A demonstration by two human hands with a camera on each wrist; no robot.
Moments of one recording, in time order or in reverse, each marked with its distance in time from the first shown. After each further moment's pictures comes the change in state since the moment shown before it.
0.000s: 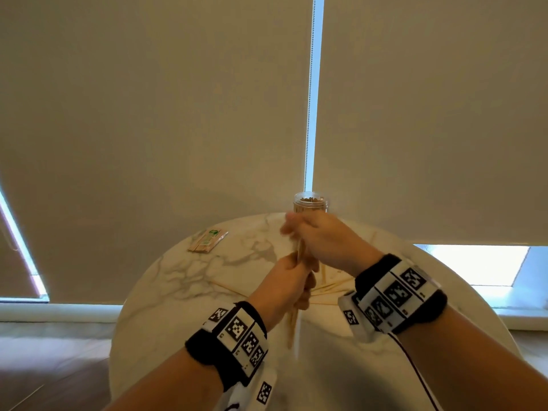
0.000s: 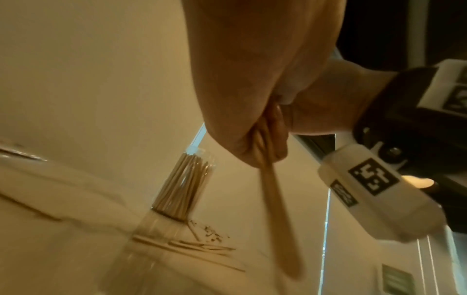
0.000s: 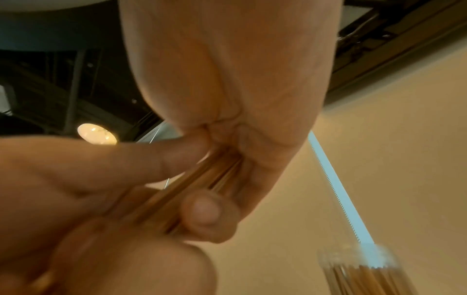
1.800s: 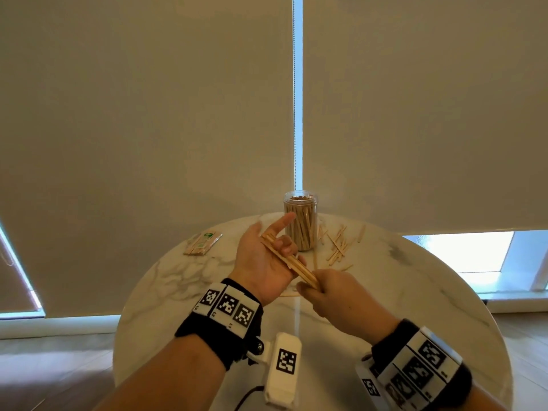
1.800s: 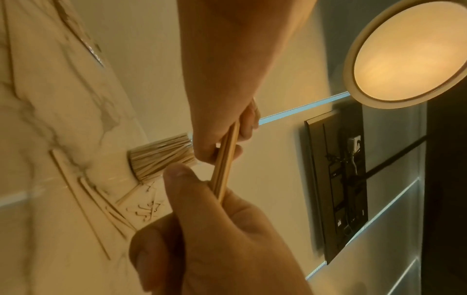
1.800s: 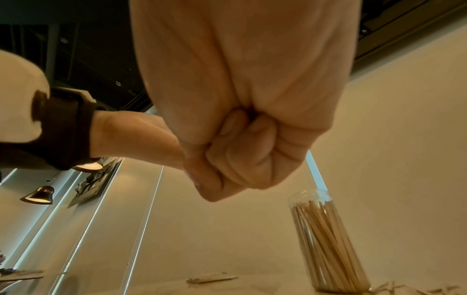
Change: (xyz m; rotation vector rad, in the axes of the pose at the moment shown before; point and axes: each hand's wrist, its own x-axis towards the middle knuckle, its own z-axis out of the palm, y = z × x) left_hand -0.008 0.039 -0.005 -0.825 0.064 -0.128; right_hand -0.088 0.045 0.030 -0.215 -0.065 0.151
